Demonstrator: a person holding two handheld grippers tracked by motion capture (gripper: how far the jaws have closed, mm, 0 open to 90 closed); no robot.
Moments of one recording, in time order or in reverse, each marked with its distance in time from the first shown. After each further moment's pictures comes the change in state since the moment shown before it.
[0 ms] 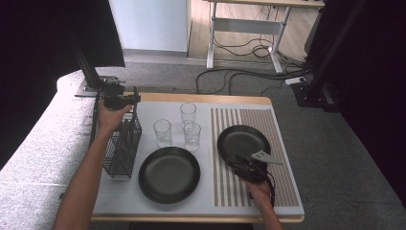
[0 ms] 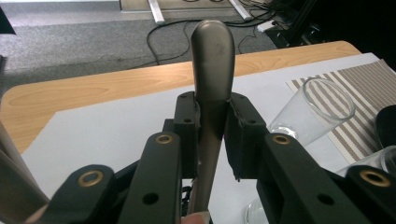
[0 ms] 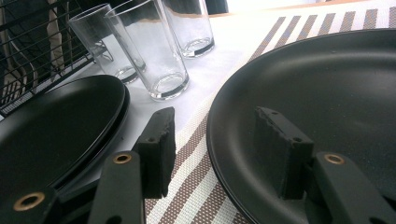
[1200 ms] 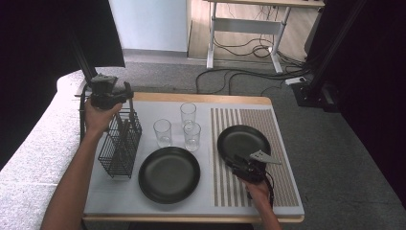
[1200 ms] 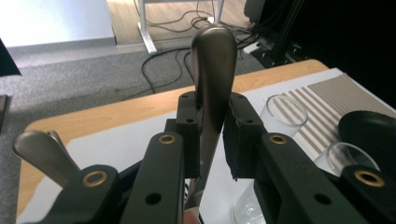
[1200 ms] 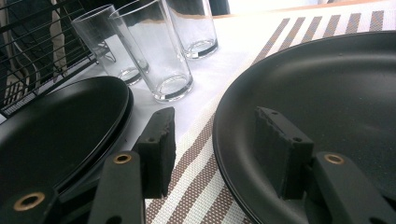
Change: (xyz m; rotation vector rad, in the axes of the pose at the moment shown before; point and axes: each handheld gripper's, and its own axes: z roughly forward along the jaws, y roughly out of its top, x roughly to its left) left arm -0.012 0.009 -0.062 -0.121 -0.031 0.081; right arm 0.004 0.000 0.003 -0.004 0.004 -0.003
